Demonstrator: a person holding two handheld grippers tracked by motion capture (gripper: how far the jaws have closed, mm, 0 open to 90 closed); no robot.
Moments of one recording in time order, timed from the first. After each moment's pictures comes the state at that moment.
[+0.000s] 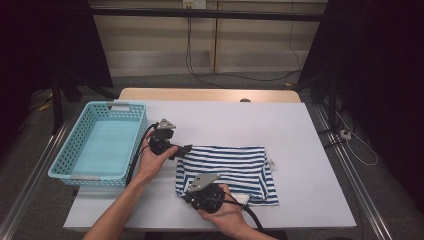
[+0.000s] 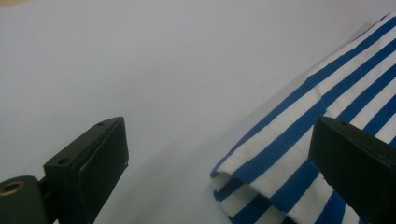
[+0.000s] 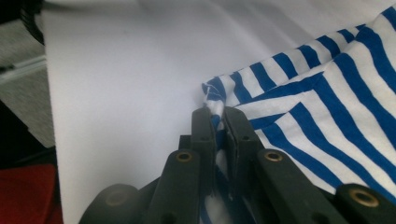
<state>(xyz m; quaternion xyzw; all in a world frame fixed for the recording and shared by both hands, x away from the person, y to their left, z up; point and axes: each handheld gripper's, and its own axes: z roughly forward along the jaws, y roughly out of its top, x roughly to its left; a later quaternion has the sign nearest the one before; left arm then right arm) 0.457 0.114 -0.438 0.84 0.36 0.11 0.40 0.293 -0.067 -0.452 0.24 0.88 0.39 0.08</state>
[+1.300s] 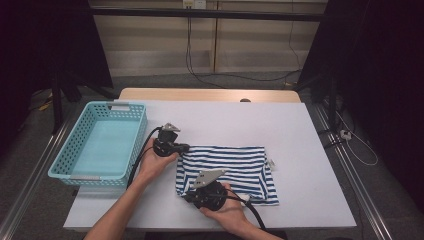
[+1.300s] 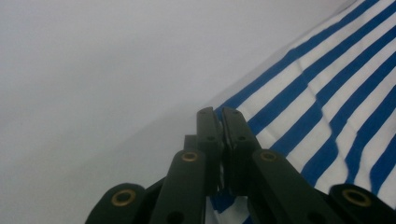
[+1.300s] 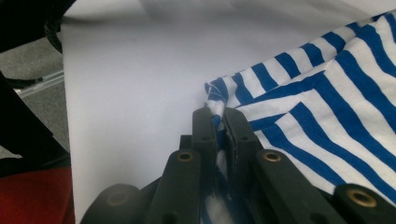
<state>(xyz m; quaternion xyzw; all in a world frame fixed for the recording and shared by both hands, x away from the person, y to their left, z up) 0.453 0.106 -0.444 0.84 0.37 0.05 0.39 0.299 -0.074 -0.453 0.25 0.87 0.42 0.04</state>
